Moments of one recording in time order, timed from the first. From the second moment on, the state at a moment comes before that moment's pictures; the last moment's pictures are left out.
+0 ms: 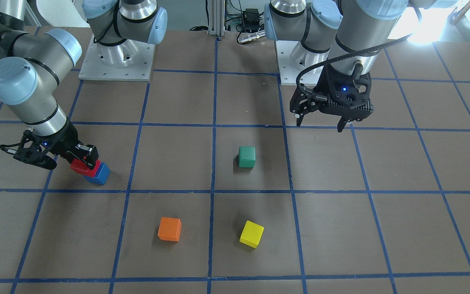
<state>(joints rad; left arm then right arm) -1.58 -1.56 -1.72 -1.33 1.56 0.14 1.33 -1.43 2.05 -2.25 -1.53 0.04</state>
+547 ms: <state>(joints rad) -1.58 -1.56 -1.72 -1.33 1.57 0.14 1.34 -1.43 2.06 -2.26 -1.53 0.03</state>
